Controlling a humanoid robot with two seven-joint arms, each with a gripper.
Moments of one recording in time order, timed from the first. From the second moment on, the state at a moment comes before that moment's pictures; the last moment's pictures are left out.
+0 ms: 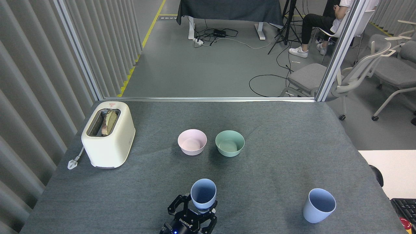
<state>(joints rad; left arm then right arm) -0.14 -0.06 -0.40 -1.06 -1.57 -0.18 0.39 0.51 0.04 -0.07 -1.49 1.44 -0.17 -0.48</state>
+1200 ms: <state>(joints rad) -0.17 -0.08 -0.45 -0.98 -1.58 -0.18 0.39 0.50 0.04 -0.07 -1.48 1.44 -0.17 -0.48</state>
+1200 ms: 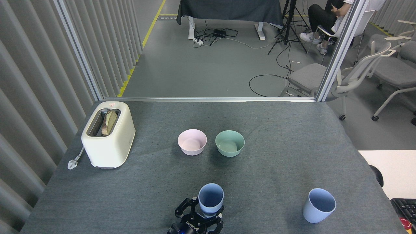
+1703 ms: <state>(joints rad) -0.18 -0.08 -0.45 -0.98 -1.62 -0.17 0.39 0.50 0.04 -0.07 -1.48 1.44 -0.17 -0.48</state>
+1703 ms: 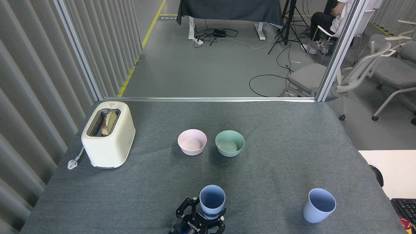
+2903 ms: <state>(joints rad) 0.20 0.03 -0.20 -1.36 -1.61 -0.17 0.39 0.50 0.03 -0.17 -1.44 1.45 -0.19 -0.48</state>
